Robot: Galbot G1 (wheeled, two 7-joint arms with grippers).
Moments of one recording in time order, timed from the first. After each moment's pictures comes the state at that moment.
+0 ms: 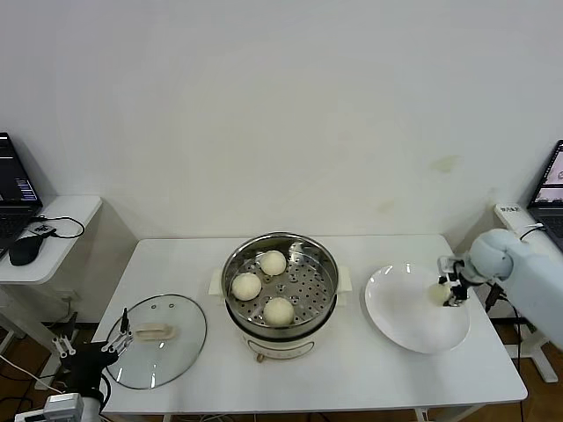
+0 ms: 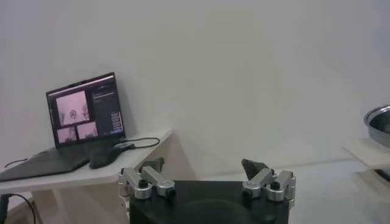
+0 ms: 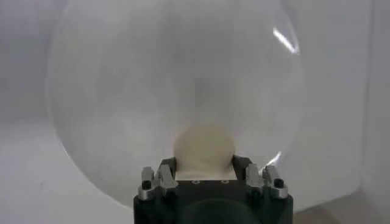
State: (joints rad) left arm 1.75 -1.24 -0.75 -2.20 -0.19 0.10 -0.27; right arm -0.08 0.55 -0.62 1.31 -0.23 -0.30 -1.07
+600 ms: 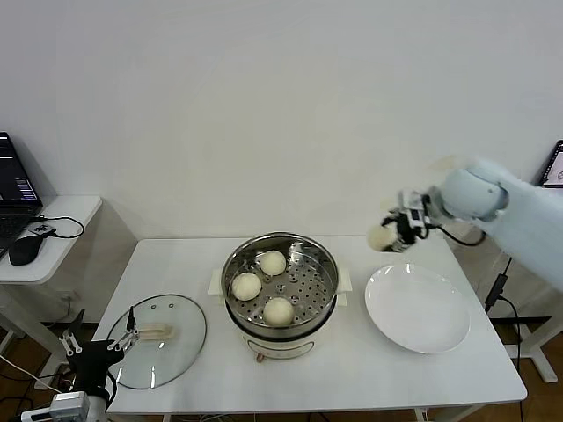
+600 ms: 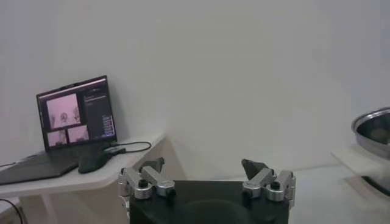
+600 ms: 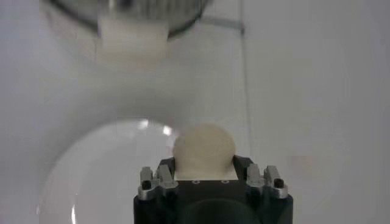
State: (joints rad) left arm 1.75 -1.24 -0.73 -2.20 -0.18 0.10 -0.27; right arm 0.42 0.64 -0.95 1.61 0.24 -0.55 -0.96
